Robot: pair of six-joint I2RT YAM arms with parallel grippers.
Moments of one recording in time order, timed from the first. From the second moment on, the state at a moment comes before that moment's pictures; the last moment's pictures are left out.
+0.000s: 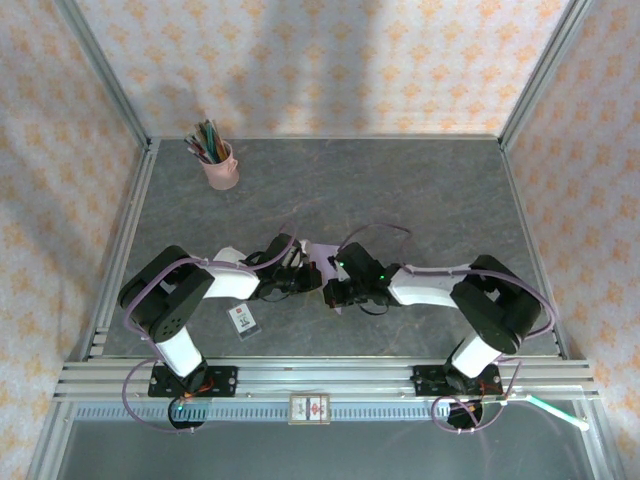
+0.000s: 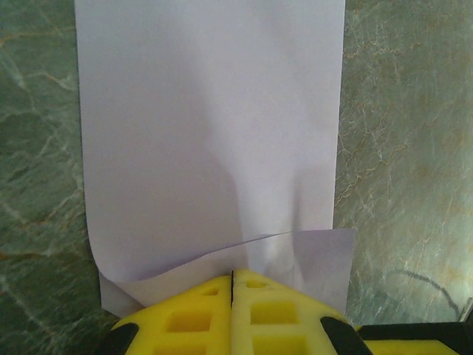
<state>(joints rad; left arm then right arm) -0.63 1.70 0.65 0.20 0.34 -0.83 0.83 1.61 0.69 -0.04 -0.30 0.62</state>
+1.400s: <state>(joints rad) -0.63 1.72 0.65 0.19 0.34 -0.80 0.82 1.31 0.55 -0.20 -0.27 0.66</state>
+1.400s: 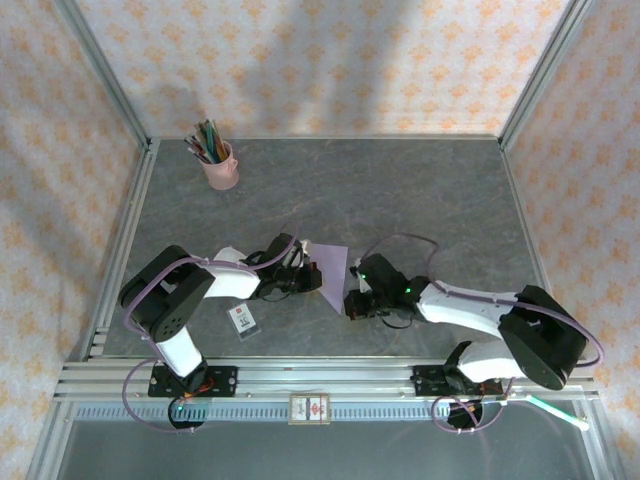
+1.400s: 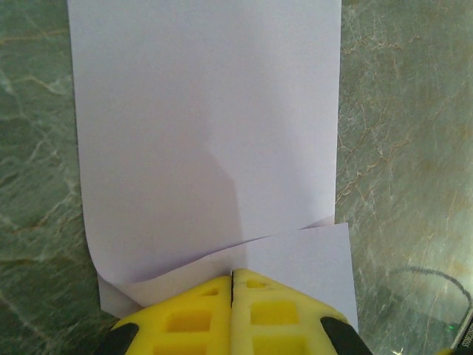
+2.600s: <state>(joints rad) -0.63 1.72 0.65 0.19 0.34 -0.80 0.82 1.43 0.48 -0.01 -0.34 0.67</state>
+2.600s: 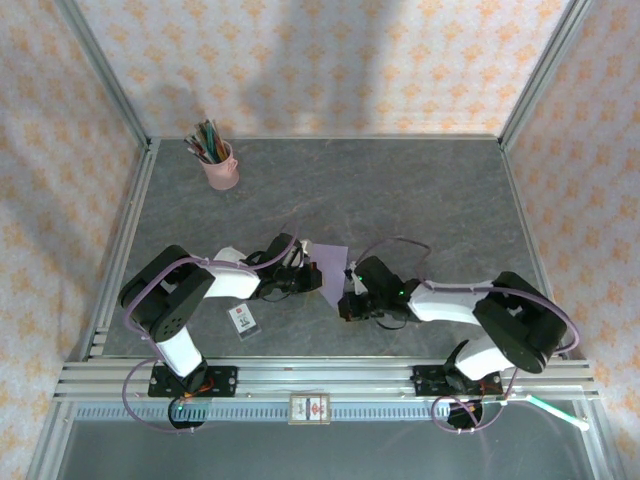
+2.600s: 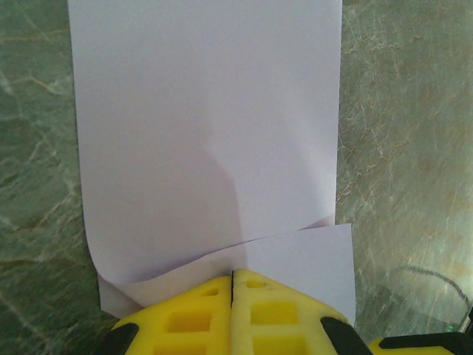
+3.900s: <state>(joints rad) -0.63 1.66 0.69 0.10 0.35 -0.86 0.76 1.58 0.58 0.06 -0.41 0.67</state>
